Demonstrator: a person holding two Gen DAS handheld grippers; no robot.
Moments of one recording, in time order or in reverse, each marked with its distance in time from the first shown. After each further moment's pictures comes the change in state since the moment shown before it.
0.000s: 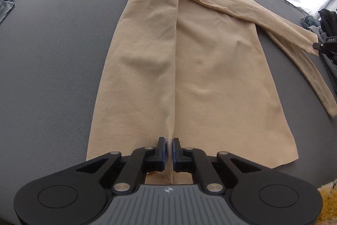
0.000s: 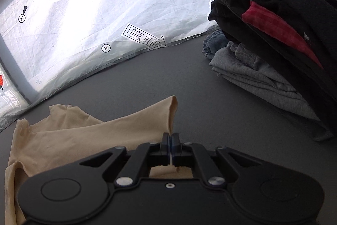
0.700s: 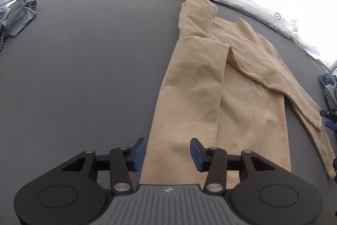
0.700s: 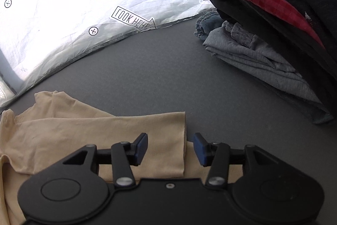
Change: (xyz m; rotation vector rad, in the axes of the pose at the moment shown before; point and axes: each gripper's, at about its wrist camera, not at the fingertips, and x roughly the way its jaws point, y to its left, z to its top) left arm -0.005 0.056 0.093 -0.120 -0.139 0.047; right arm 0.016 0.013 -0.007 0.006 0.034 -0.088
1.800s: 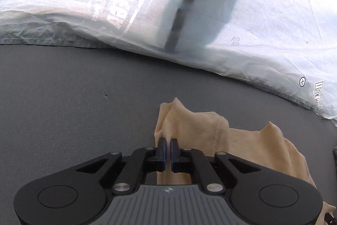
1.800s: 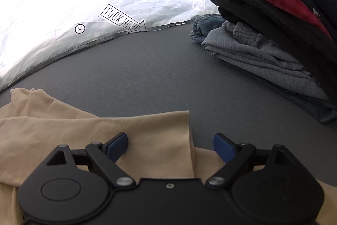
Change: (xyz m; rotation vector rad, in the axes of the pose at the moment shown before) left arm 0.168 -0.041 0.234 0.031 -0.150 -0.113; right arm 0.036 0.024 -0.019 -0.021 -0.106 -0.115
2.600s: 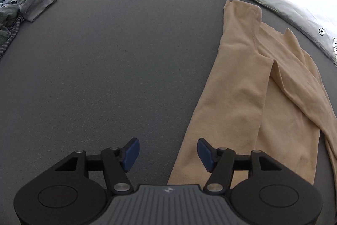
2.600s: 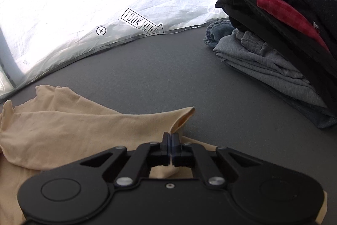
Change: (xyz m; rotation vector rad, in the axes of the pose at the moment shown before) left arm -0.173 0.033 -0.205 -0.198 0.214 0.271; right arm -0.044 -0.005 0.008 -0.048 -0.004 0.134
